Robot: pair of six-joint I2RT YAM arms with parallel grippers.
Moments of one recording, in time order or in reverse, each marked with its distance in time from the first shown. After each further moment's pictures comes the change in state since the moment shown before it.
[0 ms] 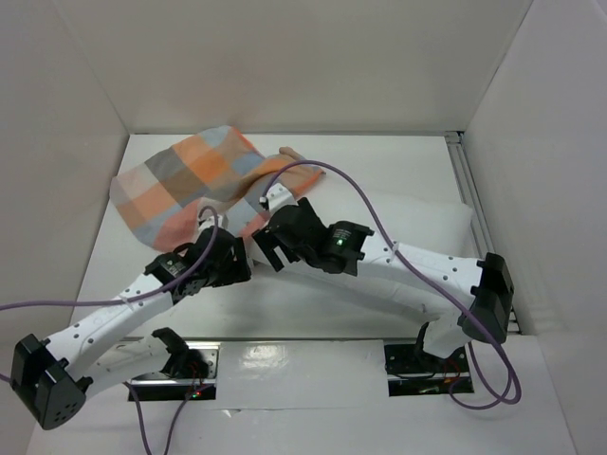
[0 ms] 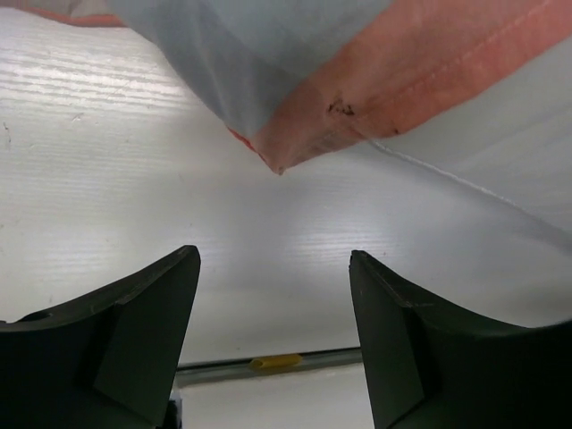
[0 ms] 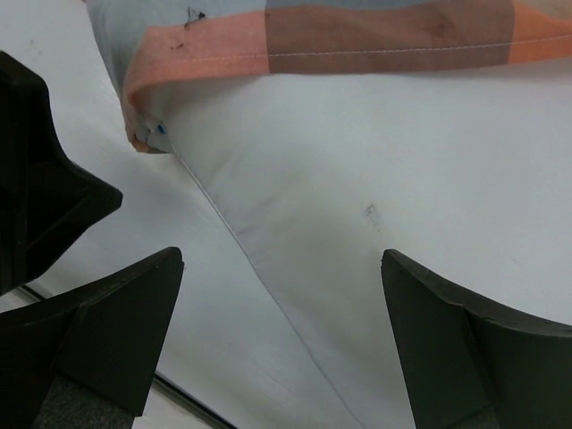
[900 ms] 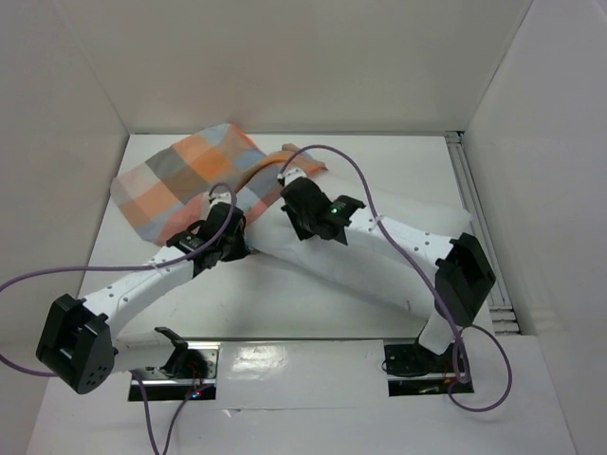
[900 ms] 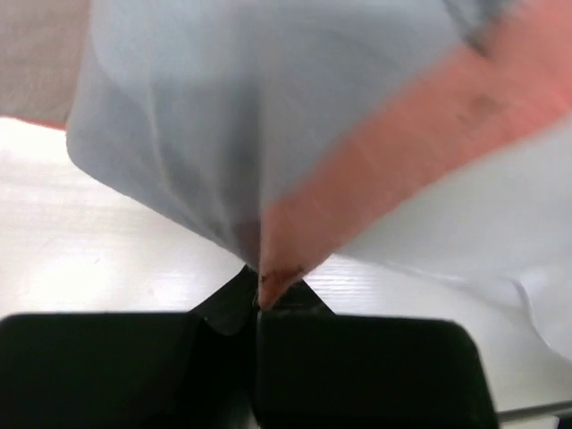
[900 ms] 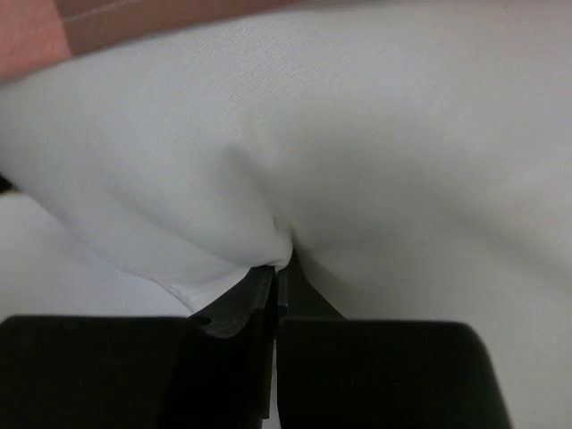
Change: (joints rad) left arm 0.115 0.247 0.029 0.281 0.003 0.045; right arm -0.232 0.125 -0.045 0.055 -0.143 -0.027
